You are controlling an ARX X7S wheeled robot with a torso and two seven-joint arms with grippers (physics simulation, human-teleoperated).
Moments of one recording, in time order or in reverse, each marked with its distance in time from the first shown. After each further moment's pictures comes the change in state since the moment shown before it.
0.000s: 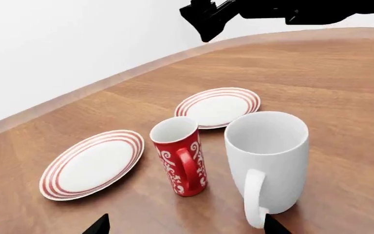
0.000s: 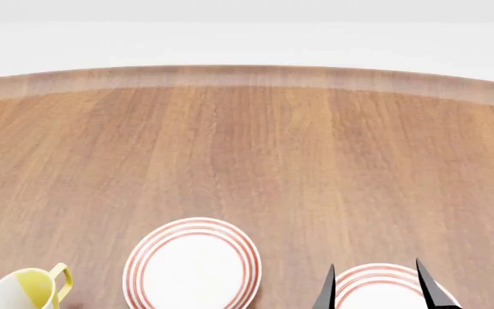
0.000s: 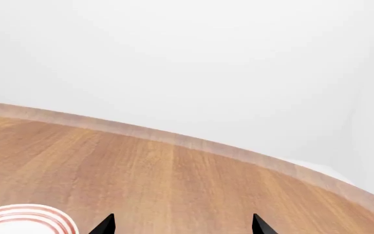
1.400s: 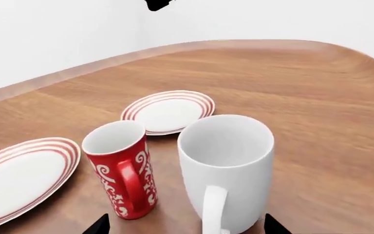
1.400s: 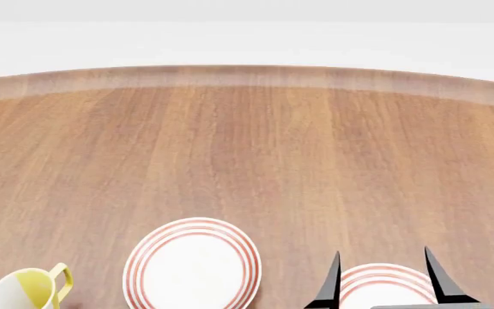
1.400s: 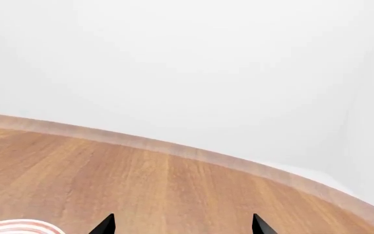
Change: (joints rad) left arm -0.197 -0.091 0.251 -0.146 0.029 -0.114 -0.031; right arm 0.025 0.029 -0.002 -0.080 0.032 0.076 0.033
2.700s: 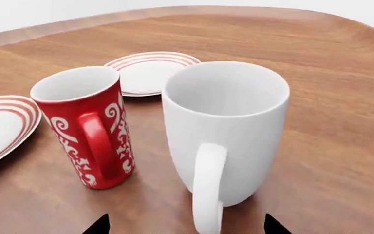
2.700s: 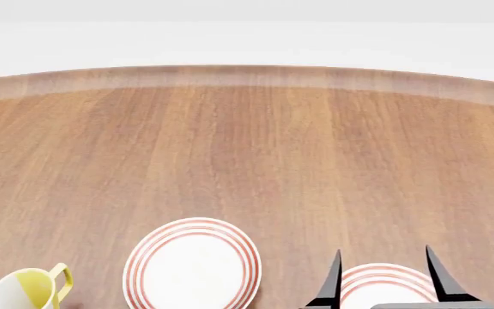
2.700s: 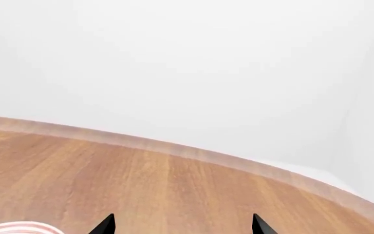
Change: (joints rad) left arm -0.167 -0.016 0.137 -0.269 0.062 -0.016 -0.083; right arm 0.007 0.017 -0.005 0.001 0.032 0.001 0.022
